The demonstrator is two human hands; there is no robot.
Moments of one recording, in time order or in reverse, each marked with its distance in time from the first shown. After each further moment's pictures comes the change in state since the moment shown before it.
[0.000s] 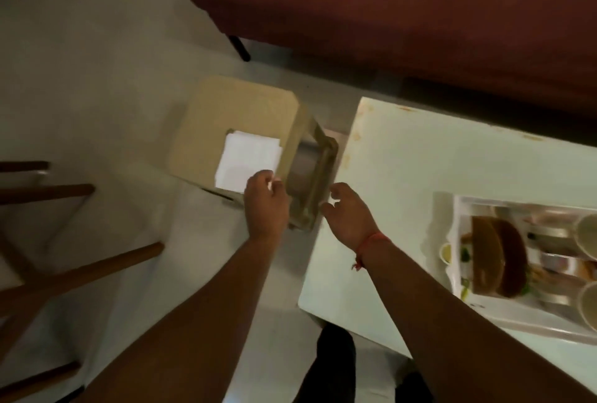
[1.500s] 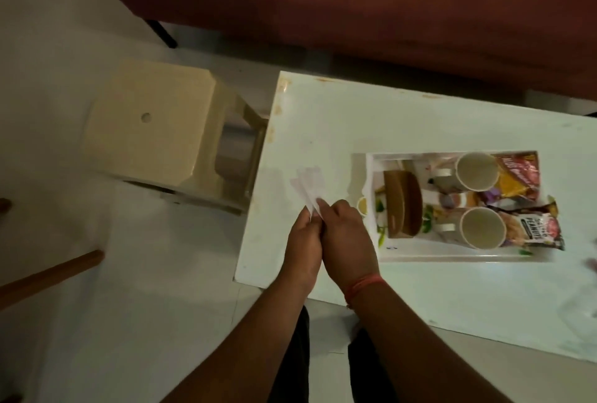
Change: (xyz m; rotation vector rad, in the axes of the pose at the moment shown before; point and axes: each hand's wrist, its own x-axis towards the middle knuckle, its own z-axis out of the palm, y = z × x) left_hand -0.195 0.089 0.065 -0.713 -0.687 -0.557; right_hand -0.104 0.121 -0.045 -0.560 0.358 -0.219
